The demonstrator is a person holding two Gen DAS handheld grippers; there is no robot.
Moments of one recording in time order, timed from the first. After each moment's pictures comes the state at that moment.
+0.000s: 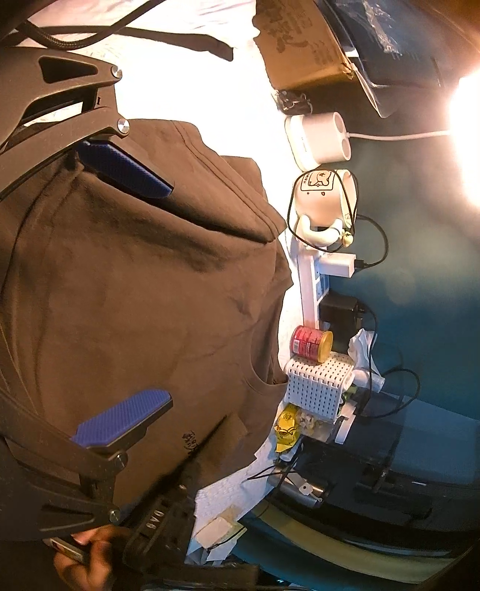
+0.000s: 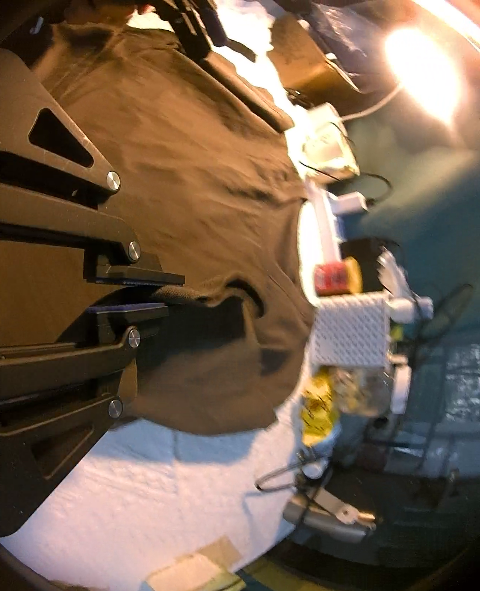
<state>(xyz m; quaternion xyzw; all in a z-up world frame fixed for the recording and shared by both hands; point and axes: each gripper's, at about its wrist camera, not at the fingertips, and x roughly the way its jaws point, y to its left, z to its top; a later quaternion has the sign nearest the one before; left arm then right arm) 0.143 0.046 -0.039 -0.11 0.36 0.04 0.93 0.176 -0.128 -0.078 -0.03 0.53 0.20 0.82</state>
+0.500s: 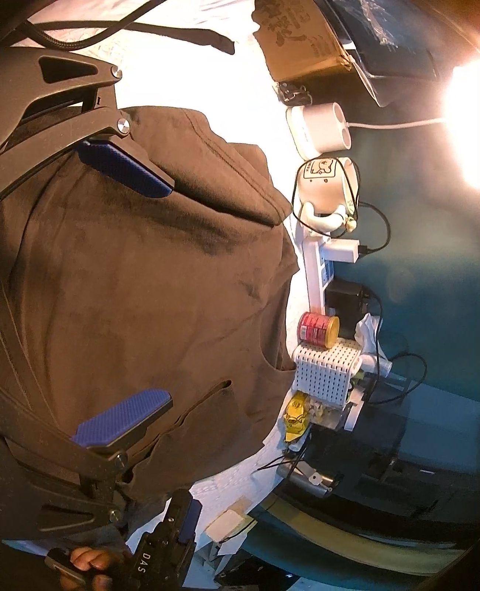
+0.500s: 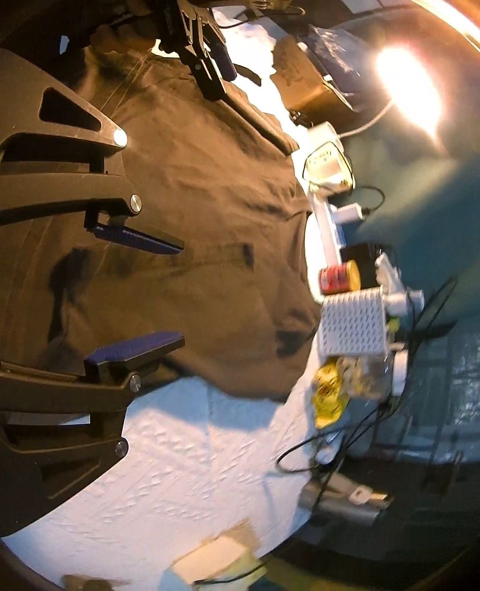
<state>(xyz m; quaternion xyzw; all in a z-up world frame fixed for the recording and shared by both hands) 0.140 0.030 -0.039 -0.10 0.36 0.03 0.93 0.148 -0.178 -0.048 0.00 0.54 0.20 0.82</state>
